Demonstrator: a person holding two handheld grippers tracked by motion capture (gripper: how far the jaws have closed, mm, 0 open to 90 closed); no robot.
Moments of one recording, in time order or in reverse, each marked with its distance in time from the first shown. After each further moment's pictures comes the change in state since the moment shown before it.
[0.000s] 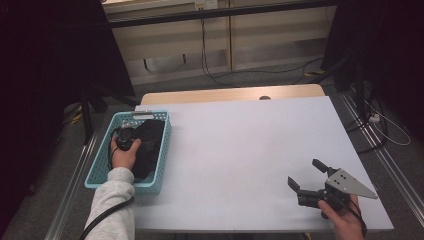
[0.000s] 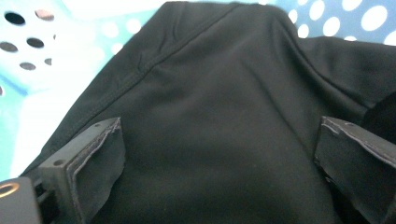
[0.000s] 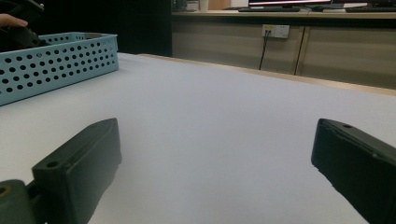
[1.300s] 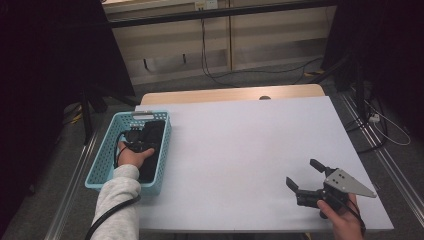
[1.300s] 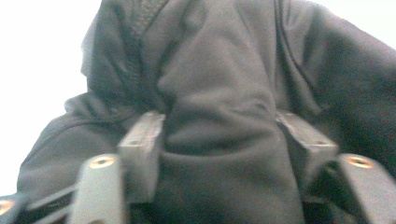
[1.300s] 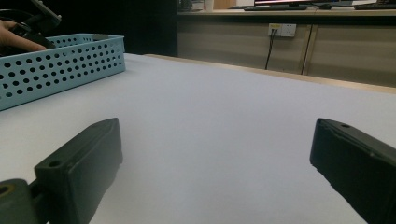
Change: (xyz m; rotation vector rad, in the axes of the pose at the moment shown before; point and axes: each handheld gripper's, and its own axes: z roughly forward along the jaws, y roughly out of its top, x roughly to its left) left arm -0.020 -0.002 0.007 0.123 -0.045 -0.142; right arm 0.002 0.001 0.002 0.000 0.023 0.011
